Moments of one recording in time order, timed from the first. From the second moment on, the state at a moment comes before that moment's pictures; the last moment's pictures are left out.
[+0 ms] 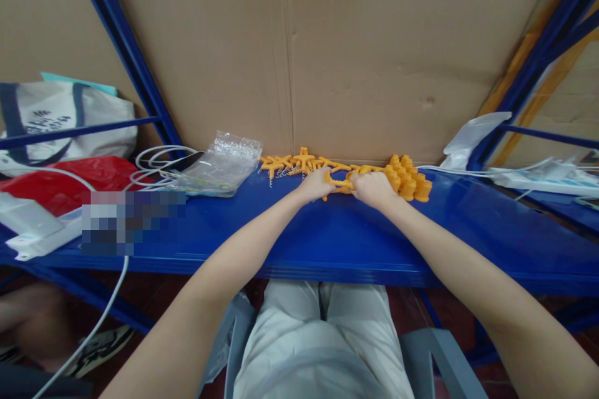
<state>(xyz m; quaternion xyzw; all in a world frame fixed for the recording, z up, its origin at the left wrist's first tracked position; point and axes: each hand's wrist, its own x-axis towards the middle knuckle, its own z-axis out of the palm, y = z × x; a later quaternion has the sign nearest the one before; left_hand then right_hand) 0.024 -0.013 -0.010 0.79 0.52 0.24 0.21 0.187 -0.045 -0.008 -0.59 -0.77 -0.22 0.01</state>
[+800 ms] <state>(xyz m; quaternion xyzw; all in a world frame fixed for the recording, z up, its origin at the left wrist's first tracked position) 0.012 -0.015 -0.013 0.87 0.39 0.31 0.03 0.183 -0.041 -0.014 -0.64 -0.75 -0.14 0.09</state>
